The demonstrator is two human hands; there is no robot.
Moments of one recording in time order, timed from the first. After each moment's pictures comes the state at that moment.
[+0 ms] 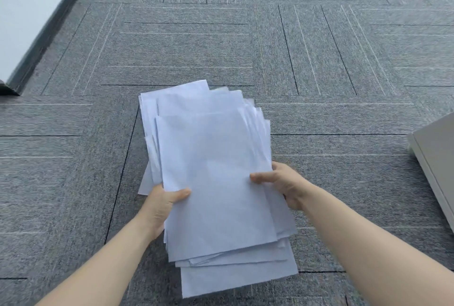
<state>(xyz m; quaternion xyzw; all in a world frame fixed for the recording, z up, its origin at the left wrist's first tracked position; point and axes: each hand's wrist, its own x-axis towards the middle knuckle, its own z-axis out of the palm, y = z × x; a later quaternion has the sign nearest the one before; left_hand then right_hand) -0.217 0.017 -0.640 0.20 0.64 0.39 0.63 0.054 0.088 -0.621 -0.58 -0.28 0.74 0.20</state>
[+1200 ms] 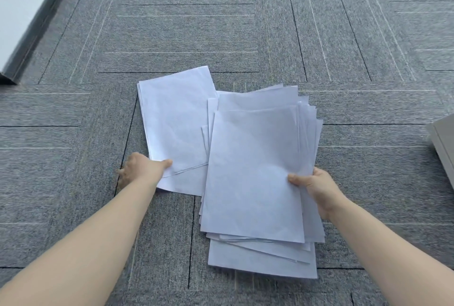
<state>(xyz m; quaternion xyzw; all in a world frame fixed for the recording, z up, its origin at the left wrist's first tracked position) -0.248 0.082 -0.649 0.25 0.94 0.06 0.24 0.112 0.069 -0.655 -0.65 -0.22 0.66 0.31</state>
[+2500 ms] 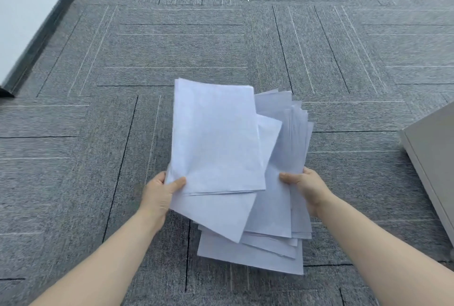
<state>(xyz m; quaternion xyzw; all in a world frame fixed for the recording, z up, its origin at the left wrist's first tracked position) -0.208 0.028 -0.631 0.19 0.69 0.42 0.55 0.104 0.069 -0.630 -0.65 -0.22 0.65 0.33</state>
